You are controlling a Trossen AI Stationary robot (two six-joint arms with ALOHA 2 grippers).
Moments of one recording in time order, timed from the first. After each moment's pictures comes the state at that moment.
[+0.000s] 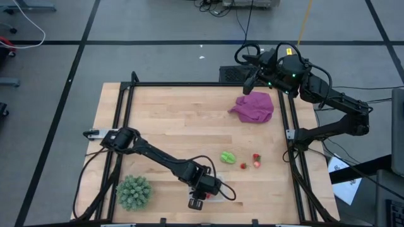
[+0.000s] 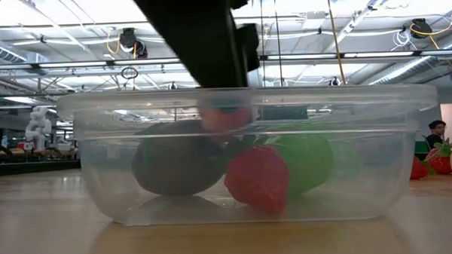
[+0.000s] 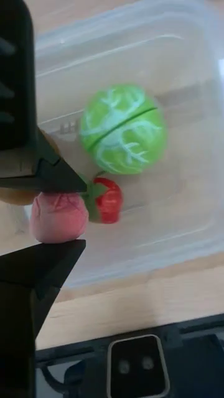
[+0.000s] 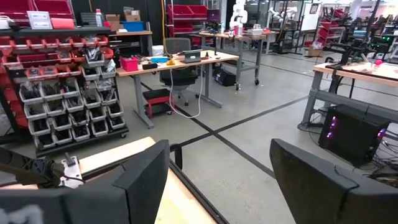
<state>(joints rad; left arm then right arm) -0.41 2.20 1.80 -0.78 0.16 -0.20 -0.29 1.18 1.46 -0.37 0.33 0.04</state>
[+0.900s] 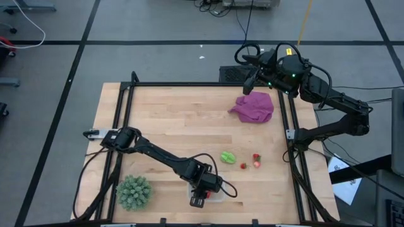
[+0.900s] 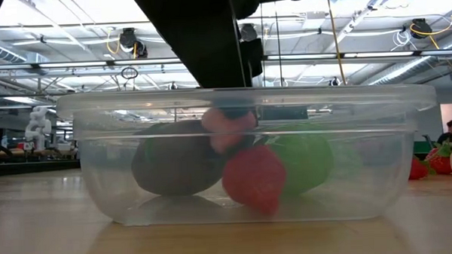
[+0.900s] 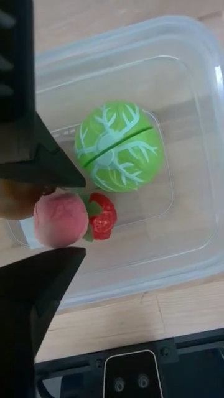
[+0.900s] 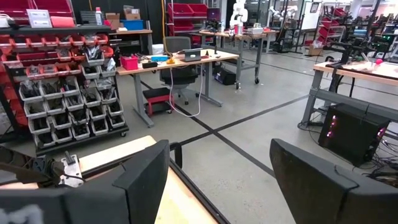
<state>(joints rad) -0.39 2.21 1.80 -0.78 0.16 -0.19 -0.29 1.18 1.46 -0.38 0.33 0.04</state>
